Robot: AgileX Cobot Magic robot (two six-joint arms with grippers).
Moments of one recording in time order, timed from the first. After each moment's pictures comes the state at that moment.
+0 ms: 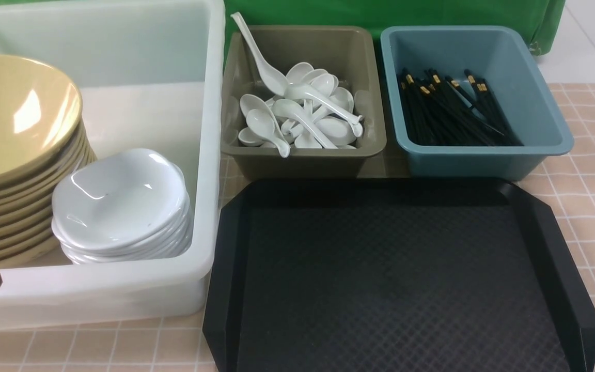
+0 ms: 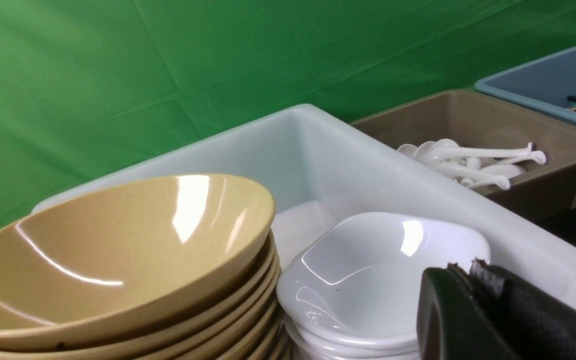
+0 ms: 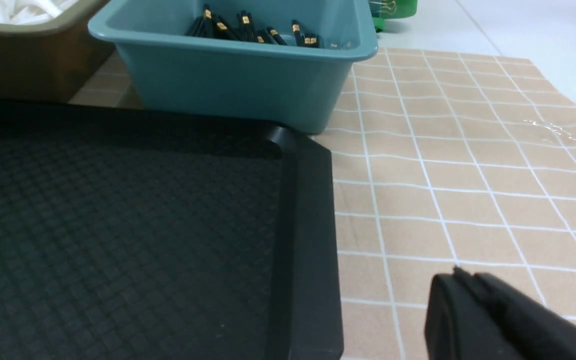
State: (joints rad) right arm -0.04 -0.01 0.03 0.00 0.32 -0.06; left arm 0.04 0.00 -0.26 -0.56 0.41 0.84
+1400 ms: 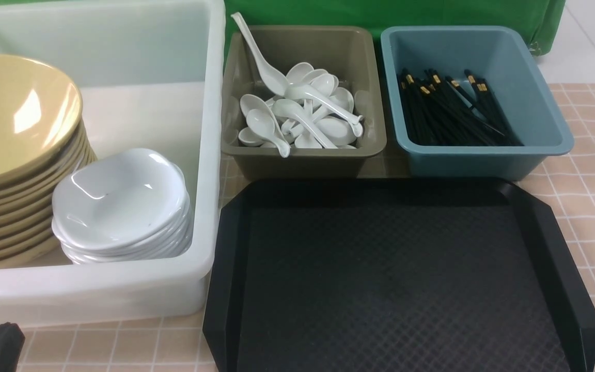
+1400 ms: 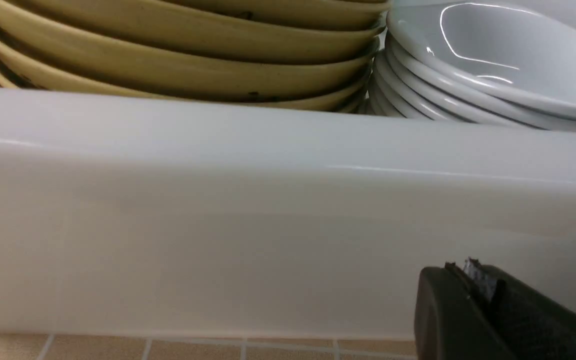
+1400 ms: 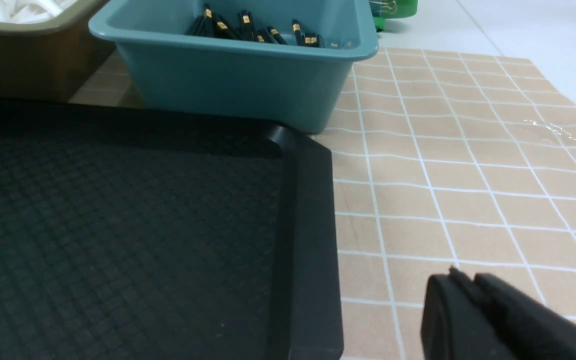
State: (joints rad) right arm -0.04 -0.01 0.03 0.00 0.32 -0.06; left arm 0.04 -0.01 0.02 -0.09 0.33 0.00
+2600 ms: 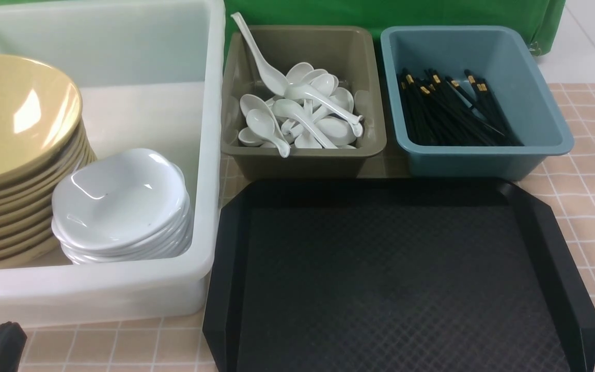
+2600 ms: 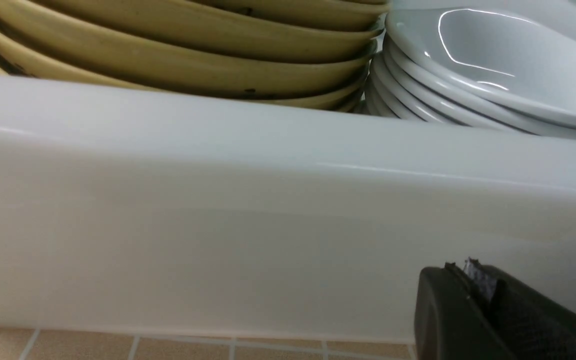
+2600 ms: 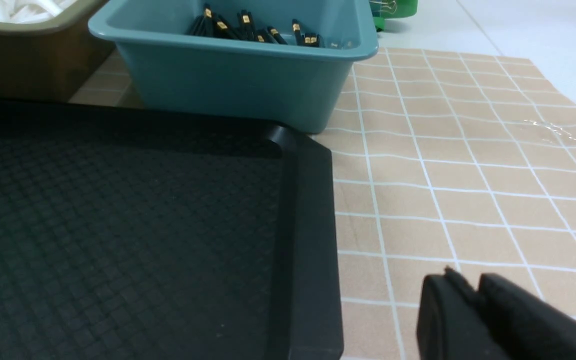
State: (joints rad) right arm -0.04 -0.01 0.03 0.00 0.32 -0.06; left arm 0.04 -0.01 0.02 -0.12 0.33 0.00
